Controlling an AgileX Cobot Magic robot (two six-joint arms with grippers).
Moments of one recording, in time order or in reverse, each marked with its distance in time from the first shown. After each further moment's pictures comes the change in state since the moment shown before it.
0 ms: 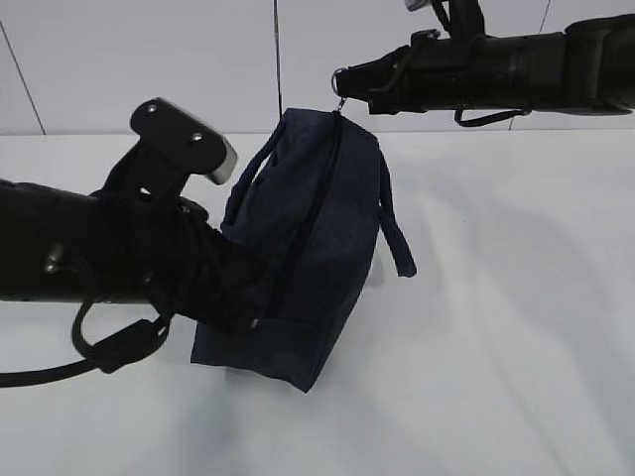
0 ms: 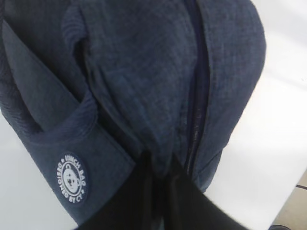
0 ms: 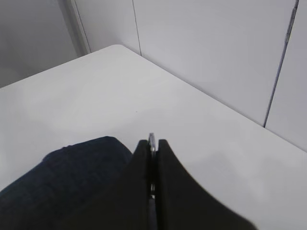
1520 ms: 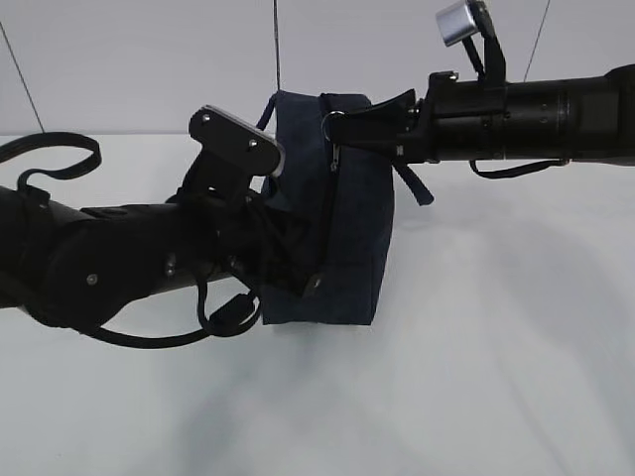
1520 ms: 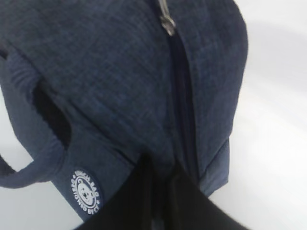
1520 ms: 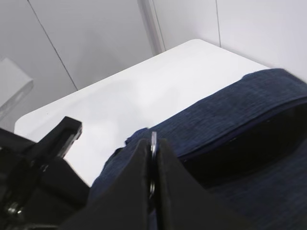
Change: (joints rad) left arm 0.006 0.286 -0.074 0.000 -0.412 0.002; right arm -0.008 -0.127 0.269 0.006 0.276 -0.013
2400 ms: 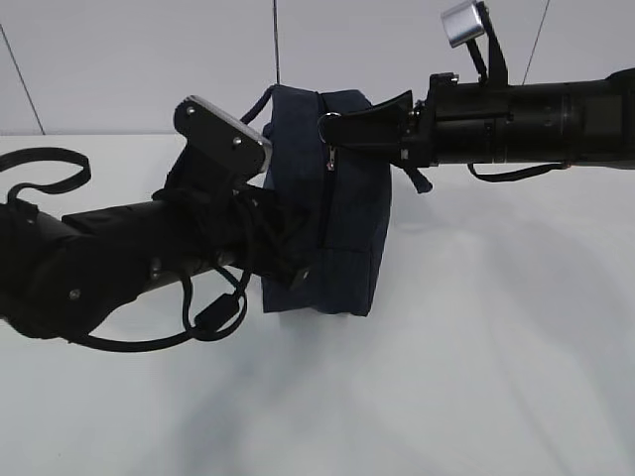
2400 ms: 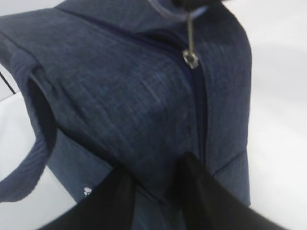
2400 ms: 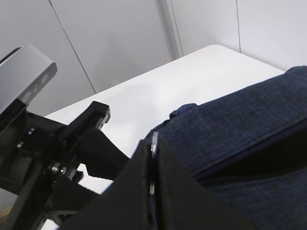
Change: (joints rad) left arm 0.032 0.002 0.036 0.074 -0.165 0.014; right arm 0.000 0.000 0.013 -0.002 0.077 -0.012
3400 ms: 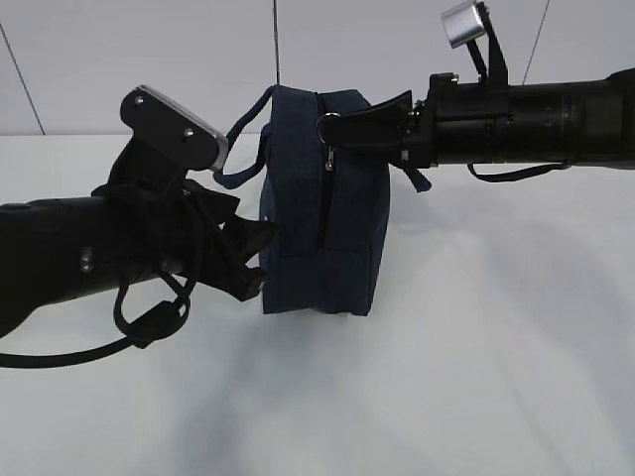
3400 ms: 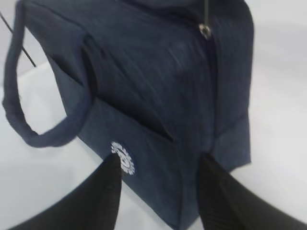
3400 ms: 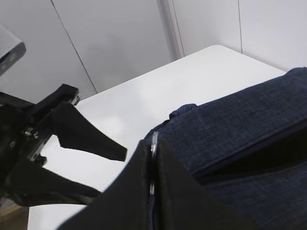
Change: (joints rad) left arm 0.002 -0.173 0.086 -0.183 0.161 0.166; right arm 0.000 0.000 0.000 0.000 0.006 -0.005
